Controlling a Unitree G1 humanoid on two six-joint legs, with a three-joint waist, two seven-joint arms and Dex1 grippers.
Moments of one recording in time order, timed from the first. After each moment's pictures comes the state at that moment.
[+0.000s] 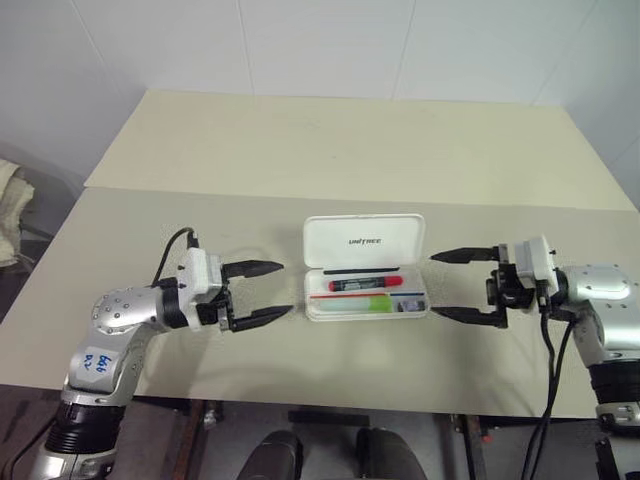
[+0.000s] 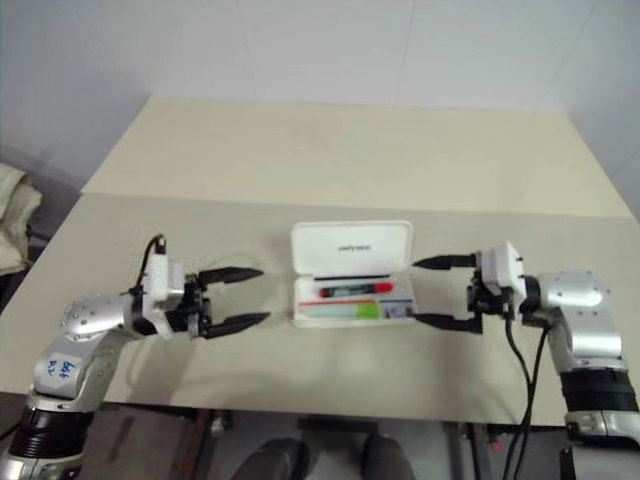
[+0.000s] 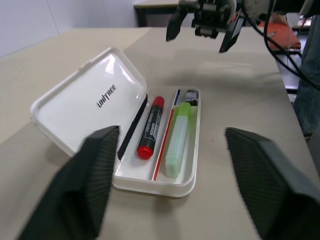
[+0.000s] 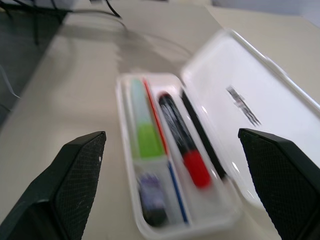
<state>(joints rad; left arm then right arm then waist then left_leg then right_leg) -0.20 0.62 0.11 -0.23 -0.49 0.17 -1.06 -0.41 -0.78 -0.10 0.32 0.48 -0.15 1.52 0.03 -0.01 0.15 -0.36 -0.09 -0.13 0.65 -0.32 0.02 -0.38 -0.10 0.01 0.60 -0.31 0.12</state>
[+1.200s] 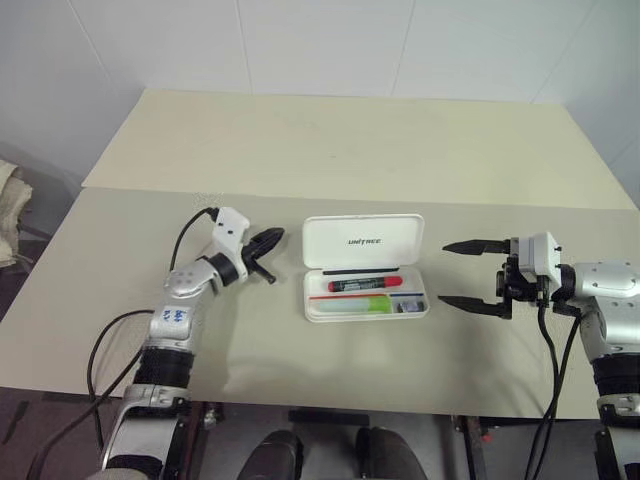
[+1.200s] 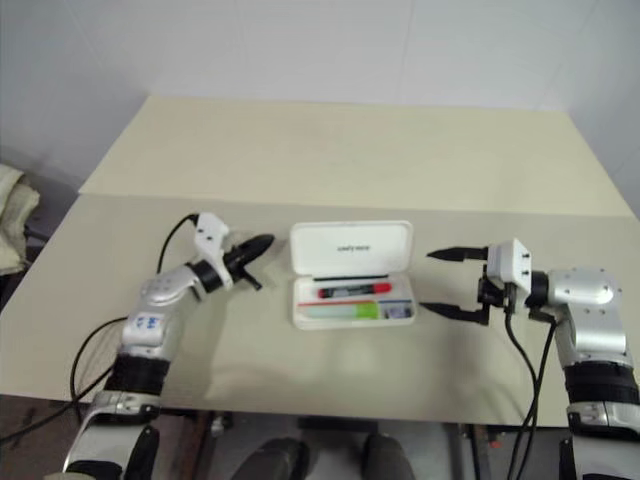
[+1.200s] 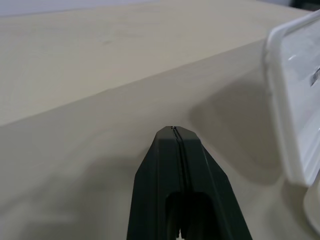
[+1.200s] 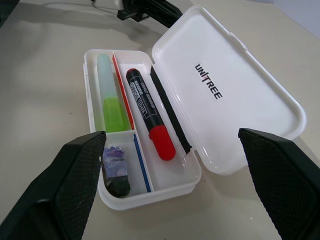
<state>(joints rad) -0.54 0.32 0.02 0.29 -0.23 0.16 -0.61 -0.43 -0.76 -0.12 0.37 0.42 -0.23 1.48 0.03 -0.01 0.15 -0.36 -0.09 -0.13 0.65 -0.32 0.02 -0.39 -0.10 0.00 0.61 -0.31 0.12</state>
